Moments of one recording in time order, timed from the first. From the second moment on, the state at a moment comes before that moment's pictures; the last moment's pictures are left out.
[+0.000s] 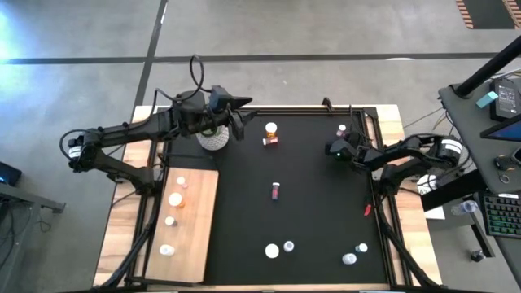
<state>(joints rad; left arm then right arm) 0.24 1.26 1.27 -0.08 -0.21 -0.23 -0.50 1.41 0.18 0.28 0.78 0.86</state>
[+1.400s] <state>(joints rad) 0.28 1.26 1.27 -0.09 -0.16 -0.23 -0.51 1.53 0.24 0.35 0.75 0.81</state>
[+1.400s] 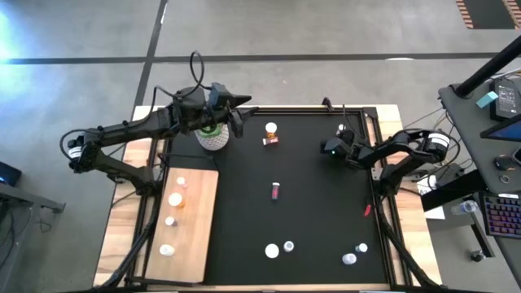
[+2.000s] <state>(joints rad) 0.28 1.26 1.25 -0.24 -0.16 -0.22 -0.50 1.24 0.24 0.02 0.57 0.85</state>
